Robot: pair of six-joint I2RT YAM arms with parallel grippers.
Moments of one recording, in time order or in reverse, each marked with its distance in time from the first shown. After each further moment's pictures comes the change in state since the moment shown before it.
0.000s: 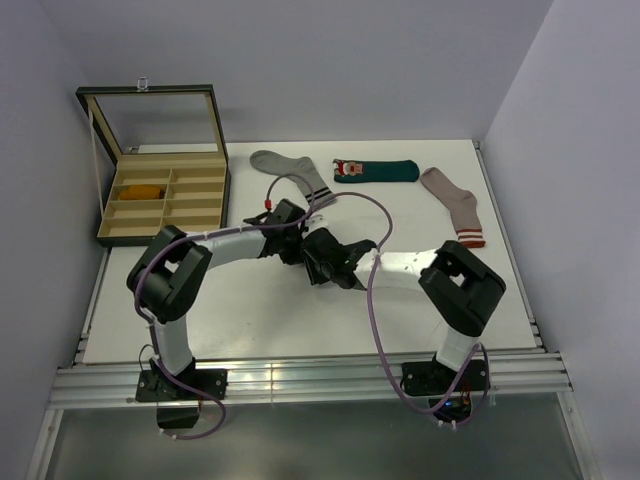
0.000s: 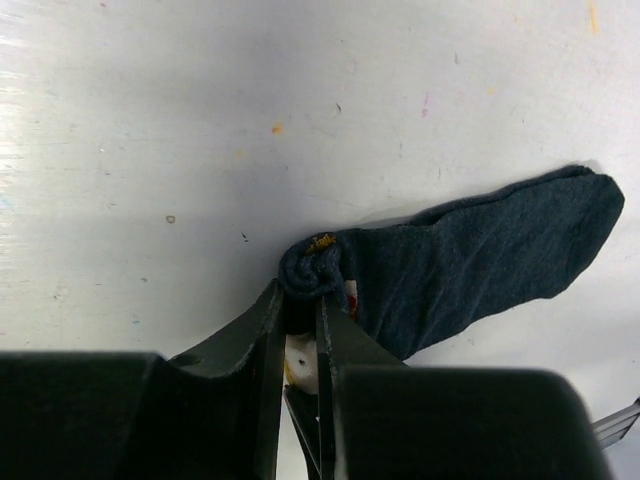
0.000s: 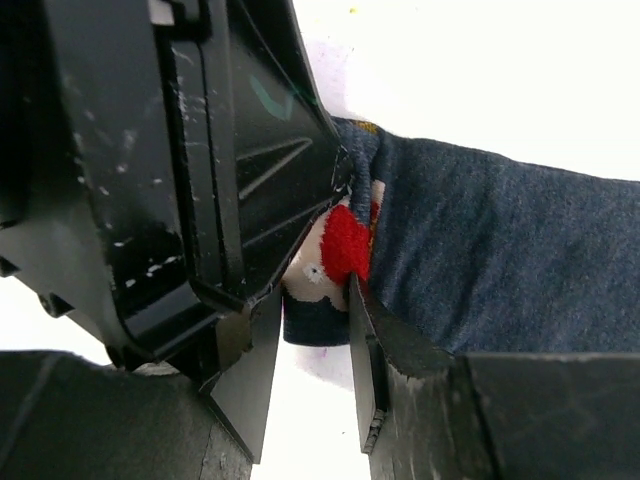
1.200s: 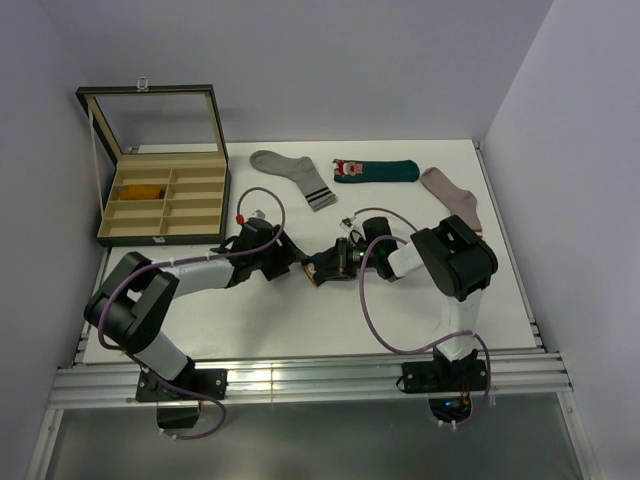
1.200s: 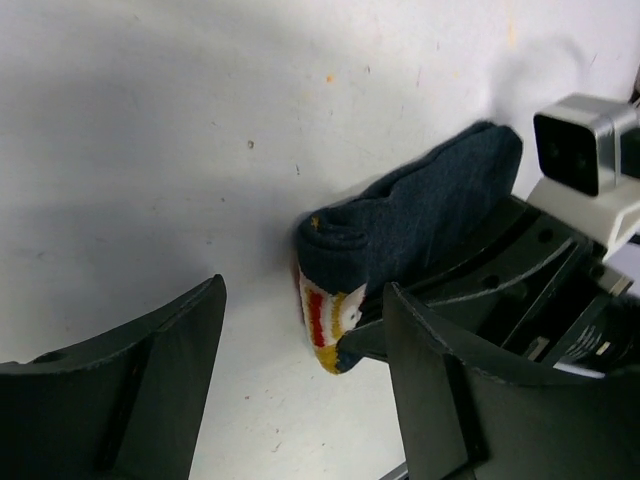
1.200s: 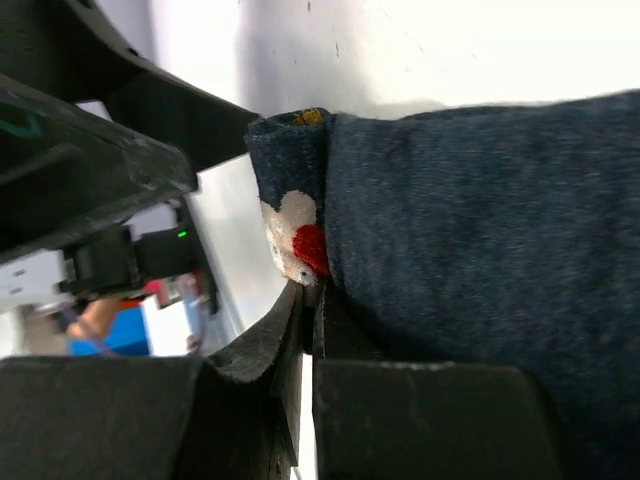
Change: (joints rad) left arm 0.076 -0.285 -0.407 0.359 0.055 -0.121; right arm -0.422 0.194 -0.231 0.626 -1.036 0.390
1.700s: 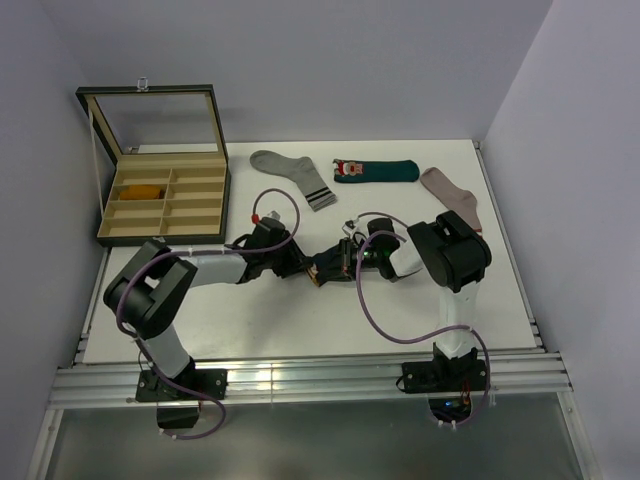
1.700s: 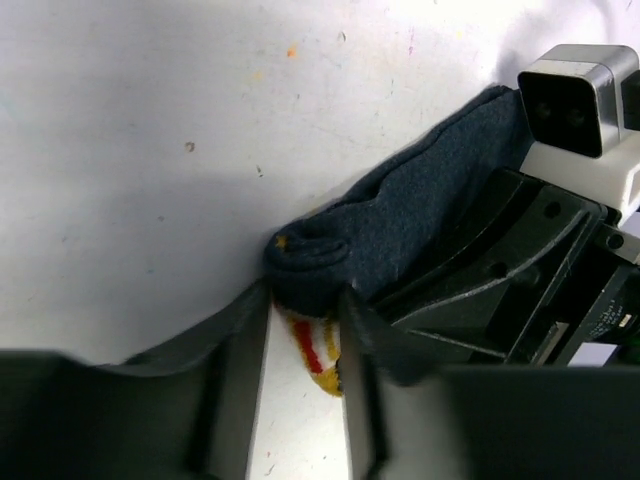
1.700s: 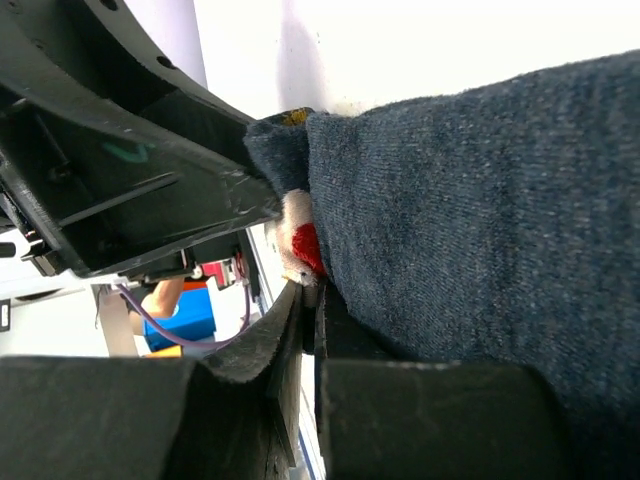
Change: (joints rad) left arm -0.046 0.124 0.063 0.035 0.047 0.038; right arm -0.060 0.097 -0.001 0.115 -0.137 0.113
